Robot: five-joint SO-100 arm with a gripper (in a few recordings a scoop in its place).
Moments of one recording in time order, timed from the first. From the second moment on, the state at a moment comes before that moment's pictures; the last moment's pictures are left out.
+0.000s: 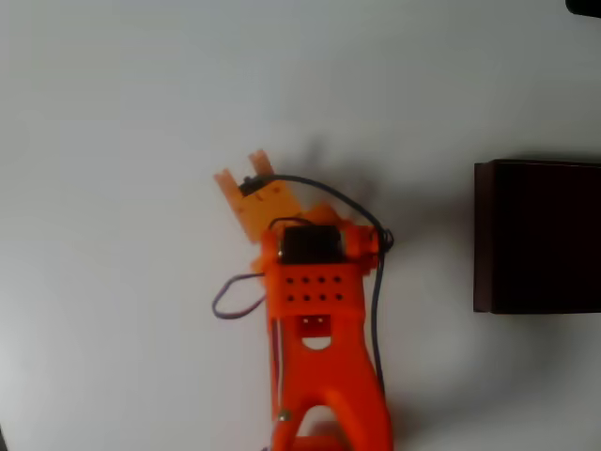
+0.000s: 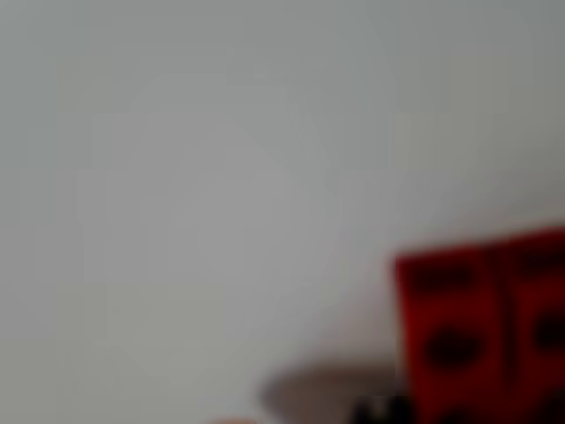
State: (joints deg) arm -4.2 90.6 117.4 66.4 57.7
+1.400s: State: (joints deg) arm -6.5 81.9 107.8 71.7 56.4
